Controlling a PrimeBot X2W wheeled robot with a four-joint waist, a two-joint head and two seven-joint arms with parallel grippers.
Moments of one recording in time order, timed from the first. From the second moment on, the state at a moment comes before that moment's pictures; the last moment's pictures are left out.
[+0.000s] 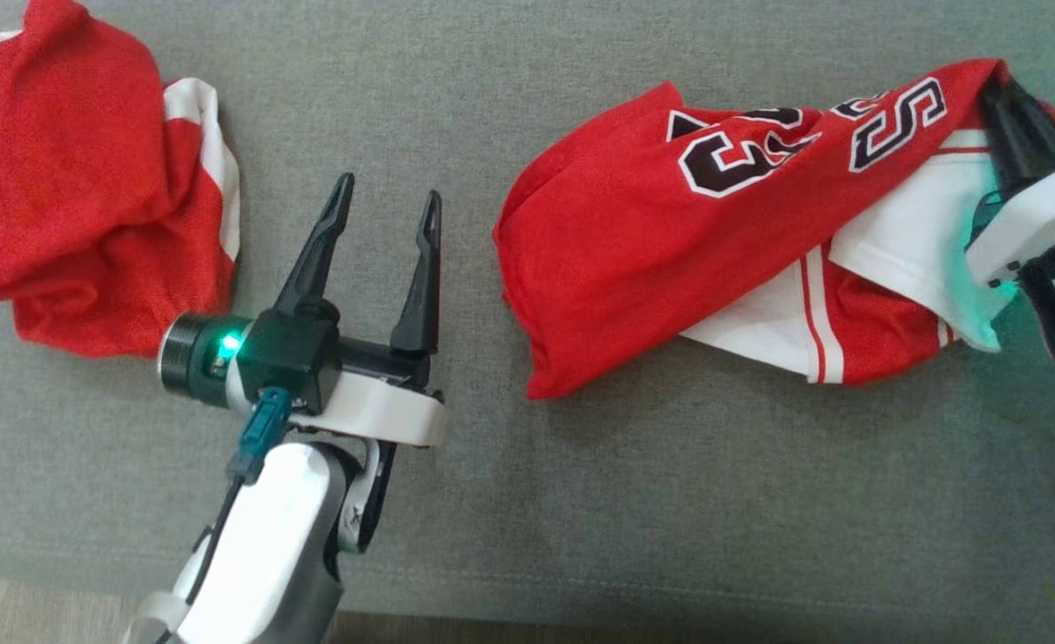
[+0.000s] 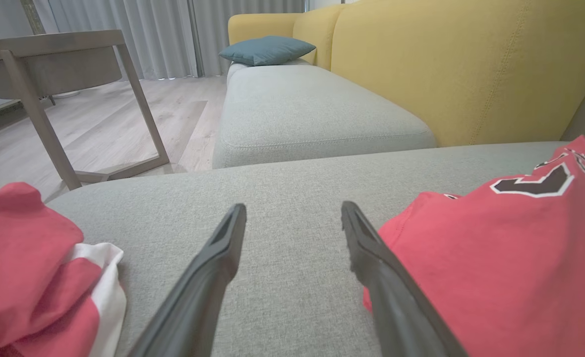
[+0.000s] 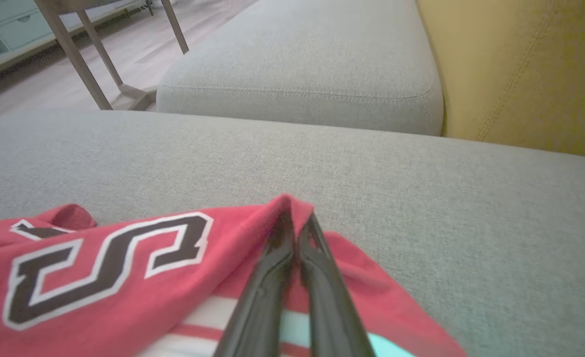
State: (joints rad) left arm -0.33 0.14 -0.49 0.06 -0.18 0.23 -0.25; right arm -0.59 -0.43 0.20 0.38 0.44 0.12 0.15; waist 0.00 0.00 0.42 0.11
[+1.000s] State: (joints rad) left arm -0.13 0.18 -0.43 0.11 -0.21 0.21 -0.26; right arm 0.01 -0.14 0.02 -0.08 0.24 0.12 -0.07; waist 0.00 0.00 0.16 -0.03
